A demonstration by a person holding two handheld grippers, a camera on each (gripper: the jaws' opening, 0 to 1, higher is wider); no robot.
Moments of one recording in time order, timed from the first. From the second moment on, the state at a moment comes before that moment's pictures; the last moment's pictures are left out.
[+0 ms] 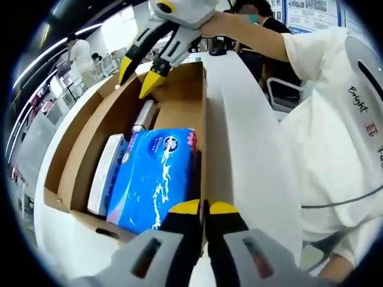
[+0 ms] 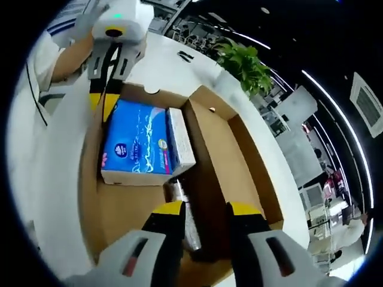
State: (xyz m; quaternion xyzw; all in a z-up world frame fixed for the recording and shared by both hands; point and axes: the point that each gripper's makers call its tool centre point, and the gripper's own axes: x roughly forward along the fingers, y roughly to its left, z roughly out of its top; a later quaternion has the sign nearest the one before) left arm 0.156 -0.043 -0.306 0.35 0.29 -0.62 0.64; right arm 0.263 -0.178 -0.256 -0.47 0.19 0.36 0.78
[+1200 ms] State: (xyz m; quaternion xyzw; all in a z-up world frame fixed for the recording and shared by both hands) left arm 0.158 -0.043 -0.308 0.36 0.30 -0.61 0.64; right arm 0.270 -0.189 -0.292 -0.52 0.23 0.37 0.74
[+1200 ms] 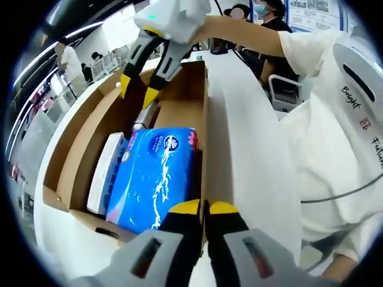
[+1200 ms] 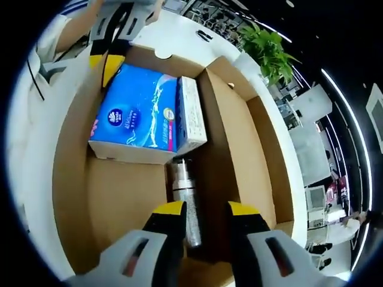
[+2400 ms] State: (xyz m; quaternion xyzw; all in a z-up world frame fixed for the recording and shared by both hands) left arm 0.157 -0.043 -0.307 0.35 0.30 -0.61 0.64; right arm 0.275 -0.182 -0.340 -0.59 0.38 0.41 0.58
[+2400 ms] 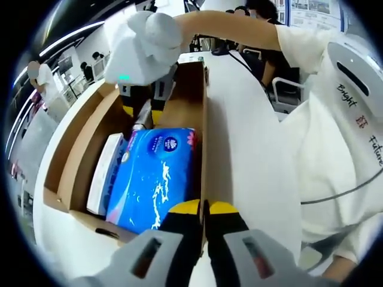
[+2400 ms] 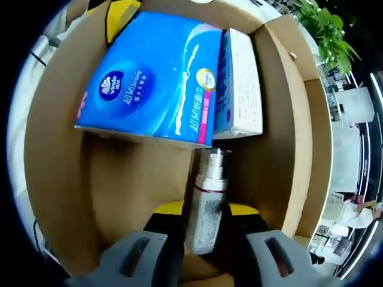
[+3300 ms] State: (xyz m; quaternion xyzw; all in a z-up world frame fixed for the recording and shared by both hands) left arm 0.158 -0.042 -0.307 0.35 0.30 -0.61 0.64; right arm 0.244 -0.200 -0.350 -0.45 0.51 0.44 0.58
